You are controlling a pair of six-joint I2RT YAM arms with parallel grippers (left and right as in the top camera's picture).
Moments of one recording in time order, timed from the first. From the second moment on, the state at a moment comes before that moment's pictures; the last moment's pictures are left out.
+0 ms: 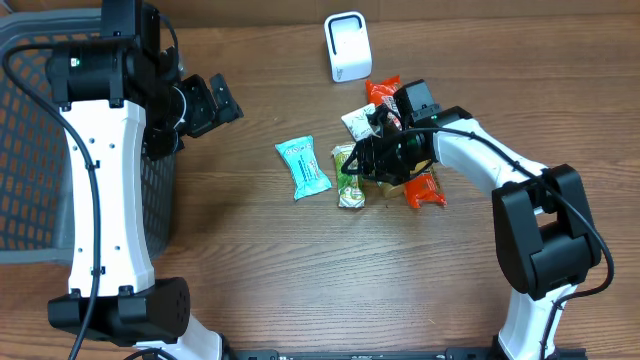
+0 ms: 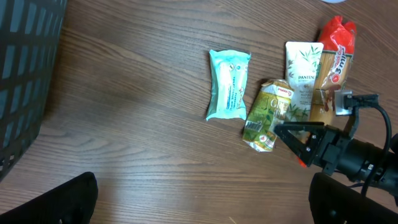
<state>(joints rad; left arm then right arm) 0.03 1.77 2.11 -1.65 0.21 -0.41 0.35 2.03 1.37 -0.62 -0.72 0.38</state>
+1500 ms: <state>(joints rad) 0.03 1.77 2.11 -1.65 0.20 -0.41 0.48 2.02 1.72 -0.78 0.12 0.32</state>
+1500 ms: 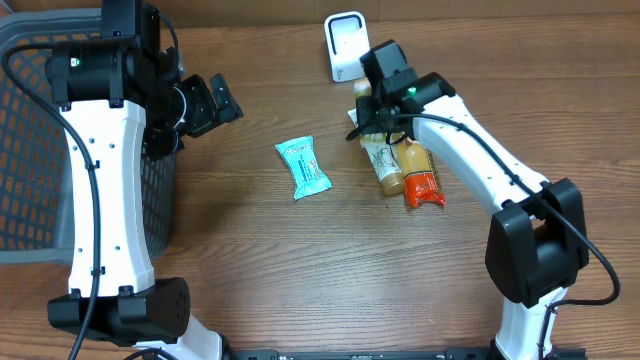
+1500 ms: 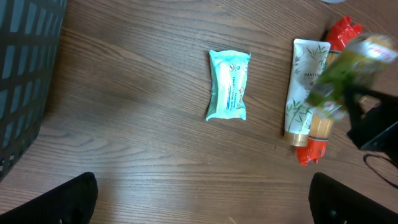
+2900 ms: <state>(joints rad) 0.03 1.77 2.11 -1.65 0.20 -0.41 0.28 2.02 1.39 -0.72 0.64 0.36</state>
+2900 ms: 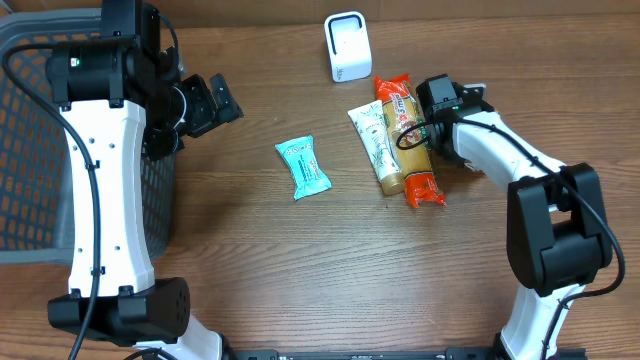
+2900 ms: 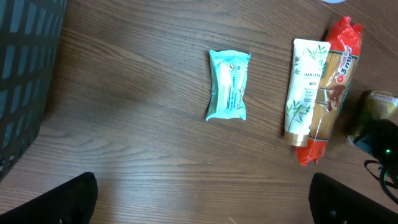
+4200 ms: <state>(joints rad) 0.03 1.77 2.11 -1.65 0.21 -0.41 0.11 2.02 1.65 -1.03 0.05 0.33</state>
